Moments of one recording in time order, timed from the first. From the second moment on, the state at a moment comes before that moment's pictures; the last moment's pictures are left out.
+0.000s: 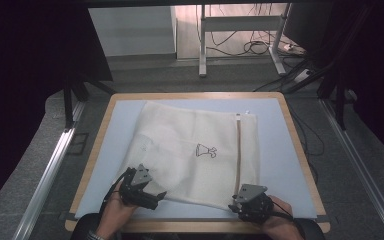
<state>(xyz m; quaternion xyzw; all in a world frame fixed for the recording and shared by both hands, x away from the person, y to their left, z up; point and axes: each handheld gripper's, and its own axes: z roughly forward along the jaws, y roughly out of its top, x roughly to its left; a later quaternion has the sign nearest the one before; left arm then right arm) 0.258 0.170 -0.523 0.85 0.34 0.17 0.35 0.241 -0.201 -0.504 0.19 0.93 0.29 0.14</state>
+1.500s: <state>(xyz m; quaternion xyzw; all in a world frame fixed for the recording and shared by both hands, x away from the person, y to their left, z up) 0.256 0.163 -0.518 0.85 0.33 0.15 0.37 0.246 -0.205 -0.502 0.20 0.93 0.29 0.14</state>
